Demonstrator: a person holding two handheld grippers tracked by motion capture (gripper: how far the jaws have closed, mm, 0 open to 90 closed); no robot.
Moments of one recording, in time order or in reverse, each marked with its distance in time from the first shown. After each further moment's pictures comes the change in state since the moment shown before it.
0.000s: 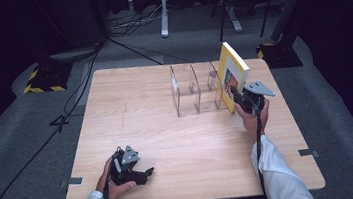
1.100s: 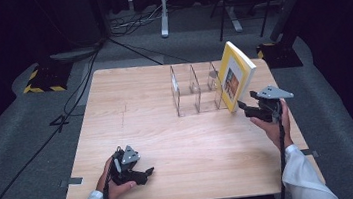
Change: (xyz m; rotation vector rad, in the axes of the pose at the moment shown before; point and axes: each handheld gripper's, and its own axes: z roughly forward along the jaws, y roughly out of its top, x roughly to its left) left arm 0.000 0.000 0.000 0.001 0.000 0.000; right arm -0.021 0.012 -0.060 0.153 0.179 -0.140
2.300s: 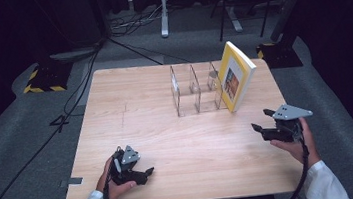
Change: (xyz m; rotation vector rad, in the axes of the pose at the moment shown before) left arm 0.000 0.000 0.000 0.000 0.000 0.000; right arm 0.002 -0.033 -0.061 0.095 0.098 -0.141
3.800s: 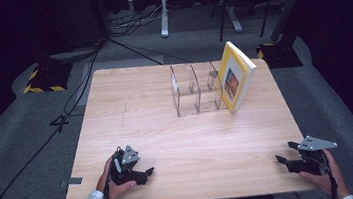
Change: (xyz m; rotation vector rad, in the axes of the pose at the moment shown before) left arm 0.000 0.000 0.000 0.000 0.000 -0.001; right arm -0.002 -0.120 -0.042 0.158 0.011 0.143
